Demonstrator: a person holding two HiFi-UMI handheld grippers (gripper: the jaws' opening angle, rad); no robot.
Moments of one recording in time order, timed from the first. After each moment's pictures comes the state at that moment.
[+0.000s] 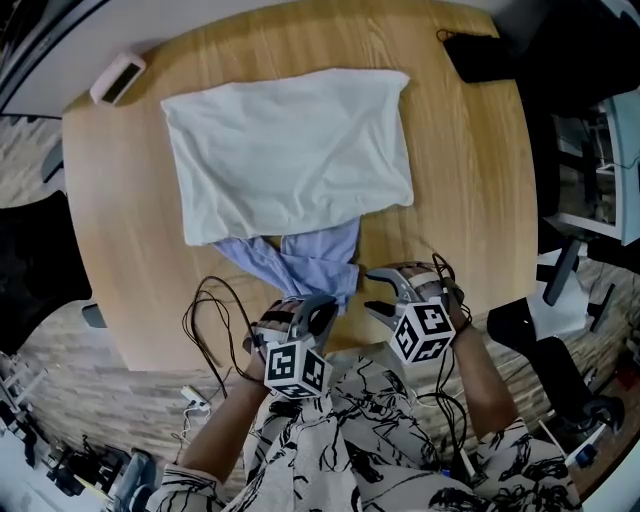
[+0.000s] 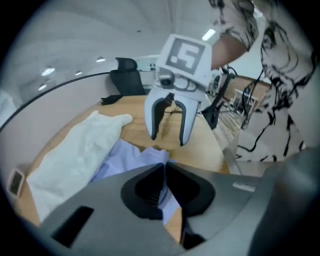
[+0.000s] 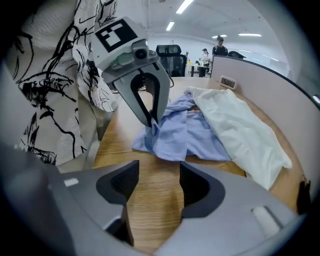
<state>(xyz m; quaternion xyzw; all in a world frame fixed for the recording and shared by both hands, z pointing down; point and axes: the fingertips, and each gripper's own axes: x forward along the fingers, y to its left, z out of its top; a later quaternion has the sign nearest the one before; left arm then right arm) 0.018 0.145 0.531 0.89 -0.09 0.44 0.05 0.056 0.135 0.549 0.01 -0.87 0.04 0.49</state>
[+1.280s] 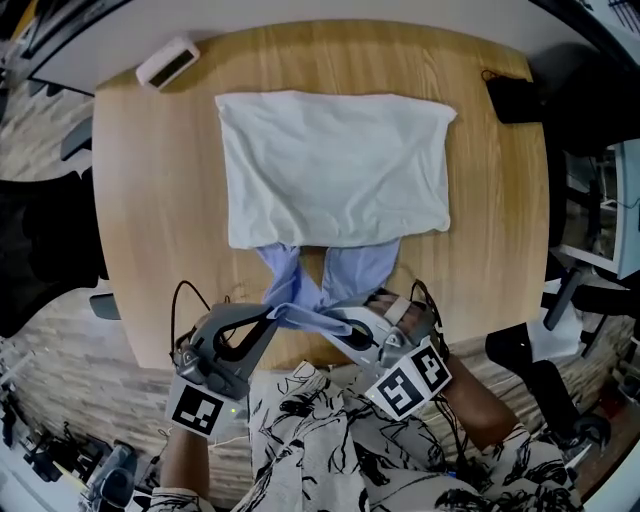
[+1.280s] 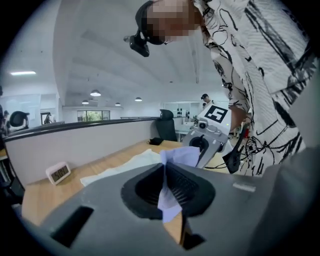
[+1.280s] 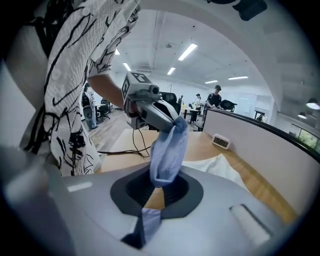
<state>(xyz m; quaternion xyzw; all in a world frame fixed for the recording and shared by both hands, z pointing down) -0.151 0.050 0.358 0.95 -0.24 0.21 0.06 -0.117 0.083 0.396 0.05 -0.95 -0.04 0.29</state>
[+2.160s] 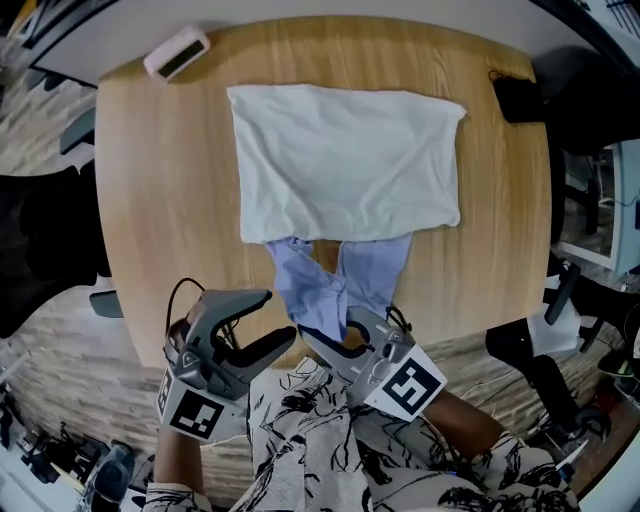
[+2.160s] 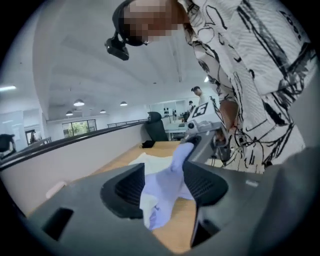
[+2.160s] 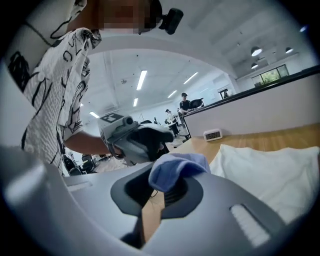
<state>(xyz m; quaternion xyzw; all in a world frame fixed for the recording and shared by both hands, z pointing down) -0.165 0.056 0.338 0.96 -0.18 0.21 -0.01 -0.161 0.081 0.360 0.15 -0.96 0.22 0.12</state>
